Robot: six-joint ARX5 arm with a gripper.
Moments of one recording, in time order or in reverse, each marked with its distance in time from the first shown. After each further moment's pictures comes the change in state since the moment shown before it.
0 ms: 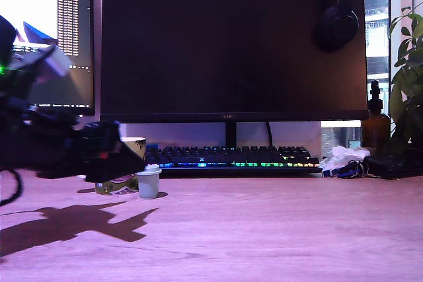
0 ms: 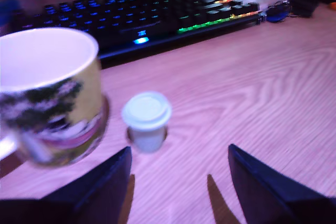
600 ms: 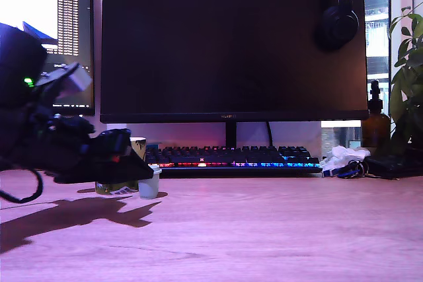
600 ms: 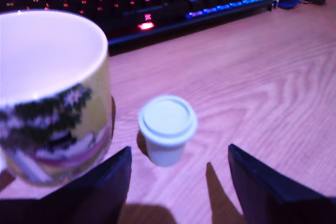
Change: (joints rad) arm 0.073 0.083 0.179 -0.207 0.111 0.031
